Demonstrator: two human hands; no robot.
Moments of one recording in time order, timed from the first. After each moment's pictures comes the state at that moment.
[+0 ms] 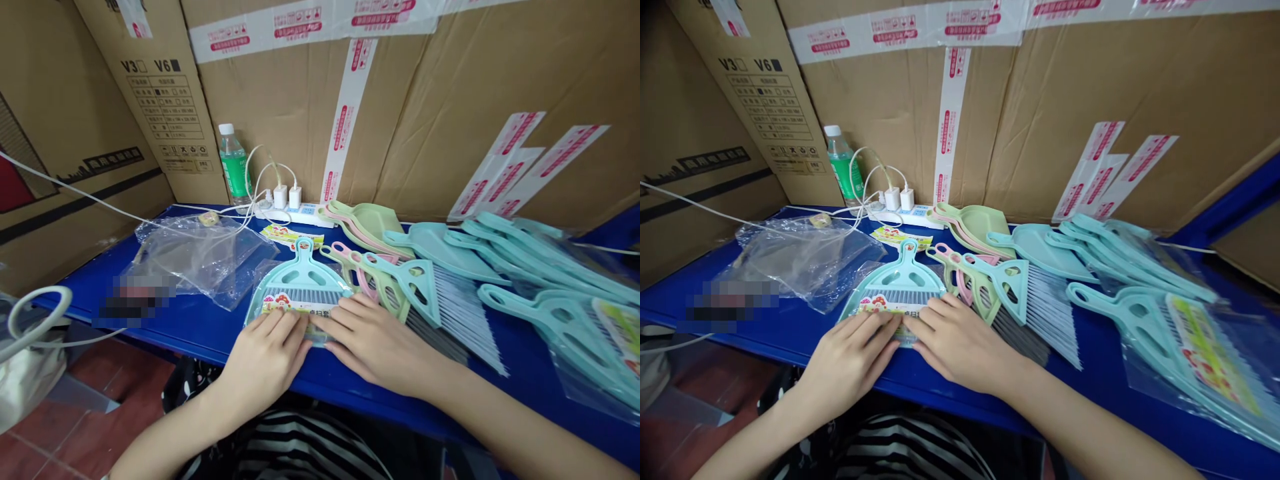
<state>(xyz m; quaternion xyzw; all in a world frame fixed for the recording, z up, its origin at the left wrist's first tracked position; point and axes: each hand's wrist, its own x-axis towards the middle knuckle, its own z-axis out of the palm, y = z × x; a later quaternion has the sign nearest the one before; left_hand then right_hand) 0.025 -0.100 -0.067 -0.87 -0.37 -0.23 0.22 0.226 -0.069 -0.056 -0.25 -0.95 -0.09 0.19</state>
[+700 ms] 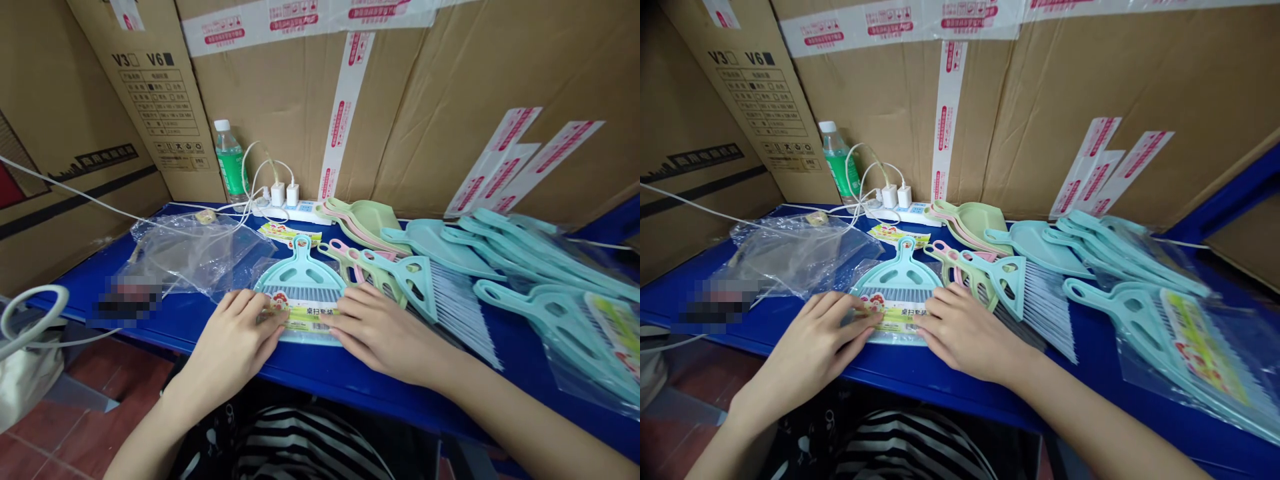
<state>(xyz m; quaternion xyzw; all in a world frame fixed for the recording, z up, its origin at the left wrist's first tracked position) -0.005 -0.097 -0.043 -0.88 -0.41 -0.17 0.16 0.236 -0.067 -0.047 -0.26 -0.94 -0.06 0.21</state>
